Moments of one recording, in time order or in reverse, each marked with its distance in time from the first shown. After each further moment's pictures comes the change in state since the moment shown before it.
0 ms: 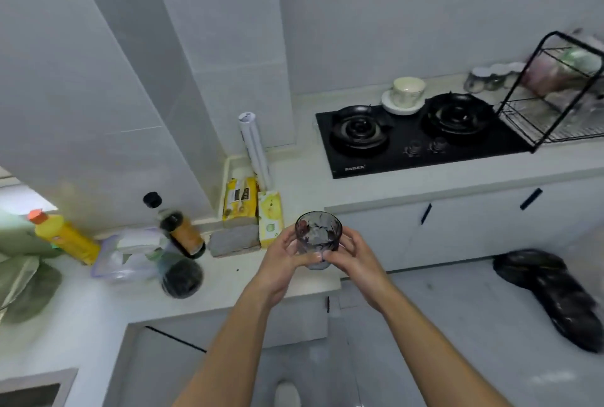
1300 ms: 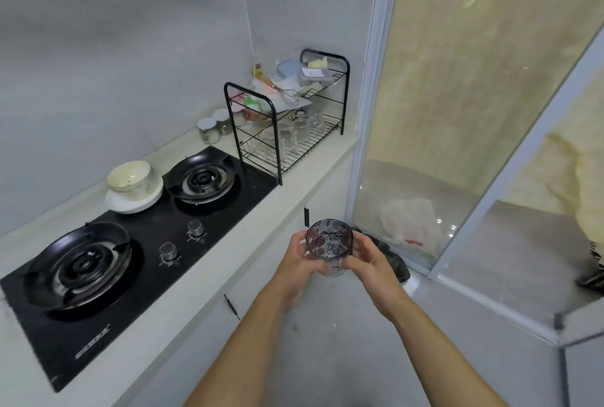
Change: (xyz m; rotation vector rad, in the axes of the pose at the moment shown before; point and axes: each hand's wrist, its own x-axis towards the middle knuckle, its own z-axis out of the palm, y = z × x) left_hand 0.200 -0.002 0.518 0.277 -0.836 -0.151; right_hand -0.046 -0.051 -0.448 0.180 0.896 -0.121
